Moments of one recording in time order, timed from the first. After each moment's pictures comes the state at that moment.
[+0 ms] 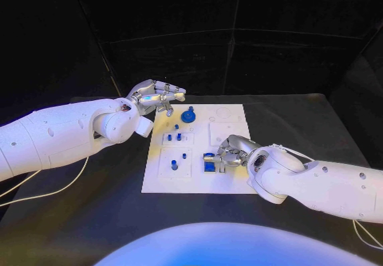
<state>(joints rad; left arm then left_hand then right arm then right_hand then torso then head) 1.22 -0.81 -0.11 1.38 -0.09 -0.11 0.29 1.39 -0.11 0.35 0.07 0.06 1.03 0.18 0.11 0.07 1.15 0.09 0.20 0.13 1.37 0.01 1.18 0.78 0.15 1.27 0.10 0.76 0.84 1.07 -0.75 -0.18 1.73 -1.31 -0.45 -0.56 1.03 0.00 -0.26 0.29 0.08 0.96 0.07 0.42 0.55 1.36 -0.01 1.24 1.28 1.47 -0.06 1.48 1.31 0.05 1.47 0.05 1.46 1.31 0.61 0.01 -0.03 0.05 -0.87</state>
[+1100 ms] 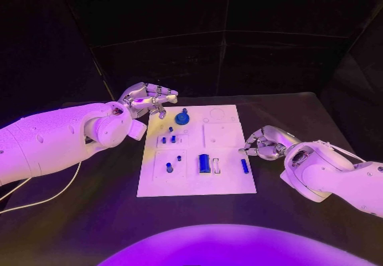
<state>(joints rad) 1.22 -0.81 -0.11 1.38 -0.09 -0.11 0.29 1.39 -0.11 0.35 0.07 0.06 1.03 0.18 0.11 0.07 1.15 0.09 0.20 0.13 1.37 0.01 1.18 0.78 0.15 1.27 0.10 0.76 0.84 1.10 -1.05 -0.18 1.82 -1.30 -0.53 -0.42 1.28 0.03 -0.24 0.20 0.30 0.93 0.09 0.36 0.52 1.35 0.02 1.20 1.26 1.46 -0.06 1.50 1.31 0.05 1.47 0.05 1.46 1.31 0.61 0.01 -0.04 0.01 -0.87</state>
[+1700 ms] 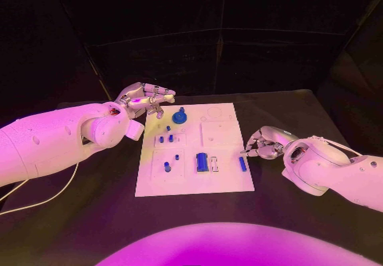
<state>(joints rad) 1.22 -0.81 -0.12 1.37 -0.09 -0.10 0.29 1.39 -0.11 0.35 0.07 0.06 1.03 0.18 0.11 0.07 1.15 0.09 0.20 0.13 1.37 0.01 1.18 0.78 0.15 1.27 0.10 0.76 0.84 1.09 -1.04 -0.18 1.76 -1.38 -0.41 -0.43 1.29 0.03 -0.26 0.20 0.30 0.95 0.09 0.34 0.49 1.33 0.01 1.17 1.24 1.47 -0.06 1.50 1.31 0.05 1.46 0.05 1.46 1.31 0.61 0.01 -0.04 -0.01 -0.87</state>
